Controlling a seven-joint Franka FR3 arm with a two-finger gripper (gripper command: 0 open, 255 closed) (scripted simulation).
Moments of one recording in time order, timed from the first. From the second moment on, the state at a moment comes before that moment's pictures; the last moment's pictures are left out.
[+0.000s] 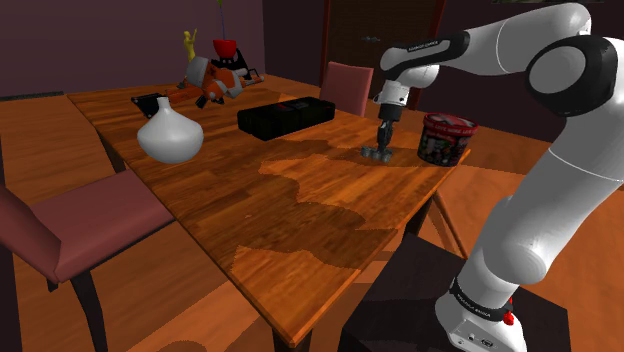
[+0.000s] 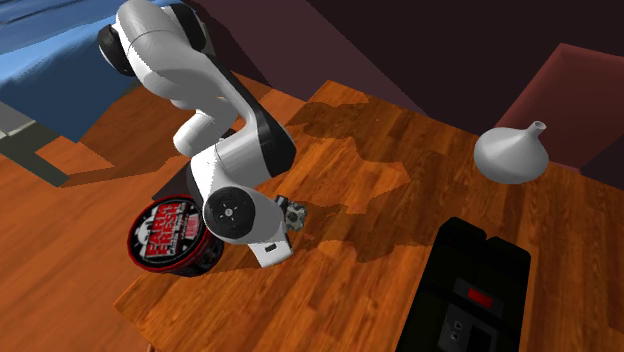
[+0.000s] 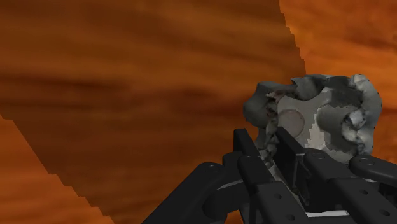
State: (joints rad) arm 0.01 -0.13 -0.53 -2.02 0.18 1.64 -0.69
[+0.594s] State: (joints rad) arm 0.01 -0.14 -0.53 -1.92 0.18 1.53 -0.66
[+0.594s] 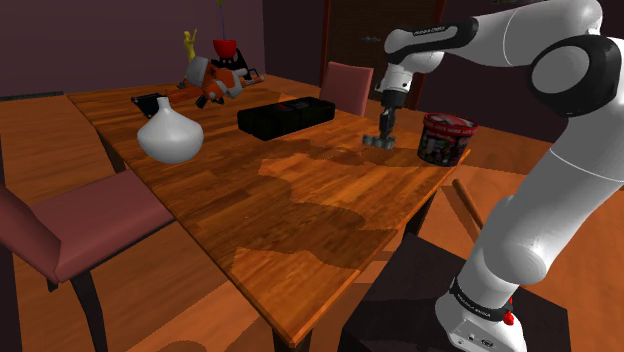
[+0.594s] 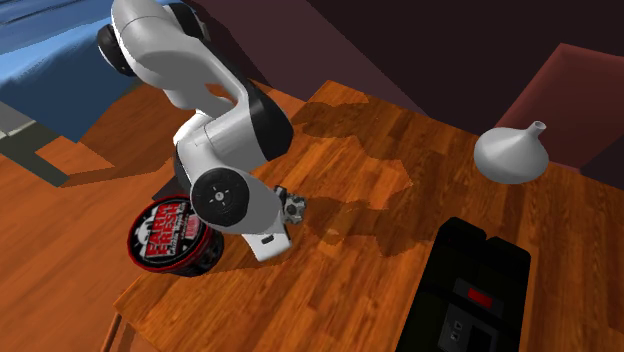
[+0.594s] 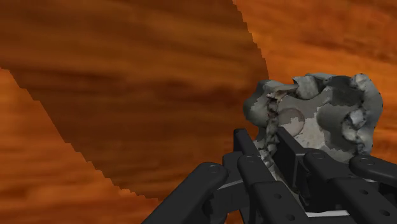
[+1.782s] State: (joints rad) arm 0.01 -0.11 -0.54 -1.65 0.20 1.29 -0.63
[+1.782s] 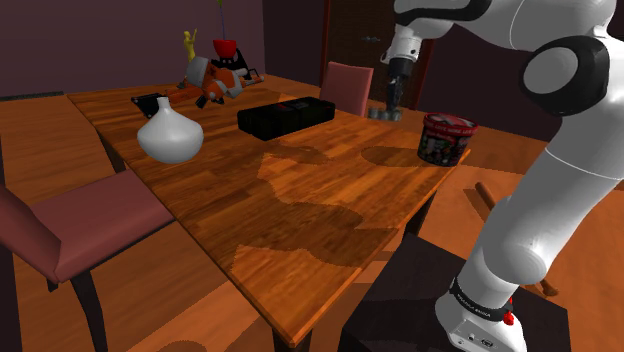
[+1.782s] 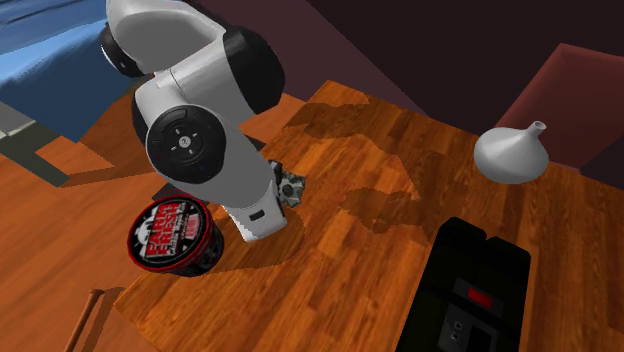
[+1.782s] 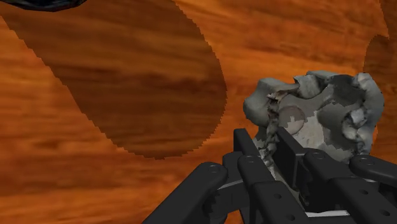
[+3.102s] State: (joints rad) arm -0.07 -0.02 -0.63 -1.33 0.22 1.02 -0.75
